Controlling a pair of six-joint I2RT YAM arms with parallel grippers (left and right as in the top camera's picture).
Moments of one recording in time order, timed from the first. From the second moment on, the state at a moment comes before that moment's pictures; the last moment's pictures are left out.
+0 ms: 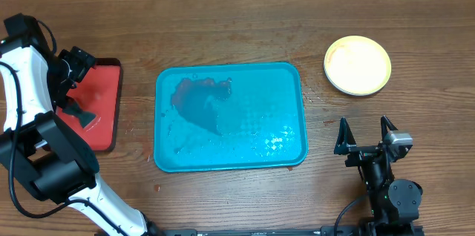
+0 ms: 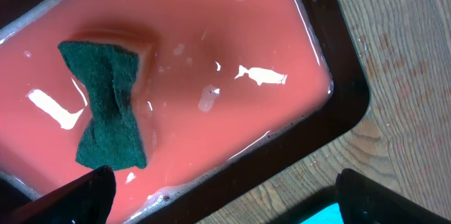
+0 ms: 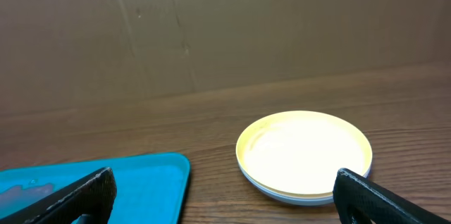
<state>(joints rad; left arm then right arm) 0.49 2.04 1.77 -1.11 0.10 -0.57 0.06 0.01 0.02 -0.04 -0.03 0.18</state>
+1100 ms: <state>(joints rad) 0.26 1.12 1.31 -0.82 0.07 -0.40 0.06 0.01 0.02 -0.04 -0.03 0.17</state>
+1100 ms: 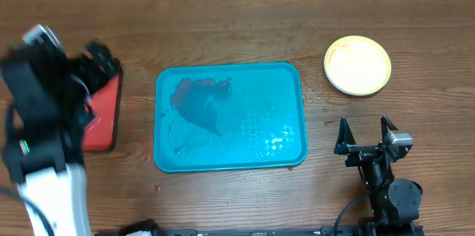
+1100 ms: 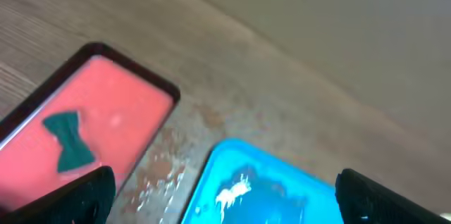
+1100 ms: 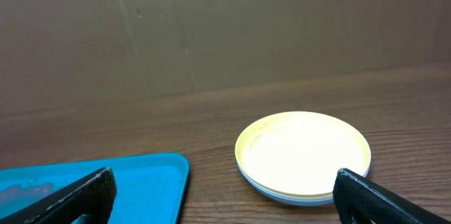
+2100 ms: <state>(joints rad) 0.08 0.02 0.01 -0.08 0.00 -0.25 0.06 0.01 0.02 -0.03 -0.03 0.17</state>
